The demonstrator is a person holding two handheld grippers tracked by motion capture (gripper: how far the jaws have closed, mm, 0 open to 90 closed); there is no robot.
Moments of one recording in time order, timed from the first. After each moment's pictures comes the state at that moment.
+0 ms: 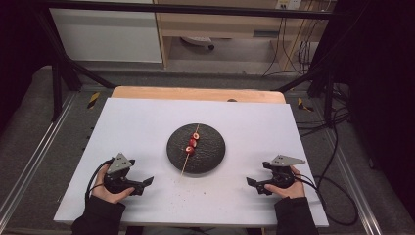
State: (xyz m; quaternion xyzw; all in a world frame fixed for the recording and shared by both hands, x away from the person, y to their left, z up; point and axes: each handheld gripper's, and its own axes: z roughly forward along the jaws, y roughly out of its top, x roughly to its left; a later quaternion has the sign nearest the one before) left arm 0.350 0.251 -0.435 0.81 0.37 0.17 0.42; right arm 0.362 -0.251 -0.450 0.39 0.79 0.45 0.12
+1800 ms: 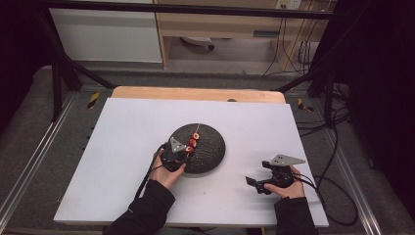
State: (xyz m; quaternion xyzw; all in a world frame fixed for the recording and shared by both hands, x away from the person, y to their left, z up) left arm 0.405 0.108 -0.436 0.81 0.43 0.19 0.35; right arm 0.362 -0.249 -0.448 0.39 0.79 0.45 0.12
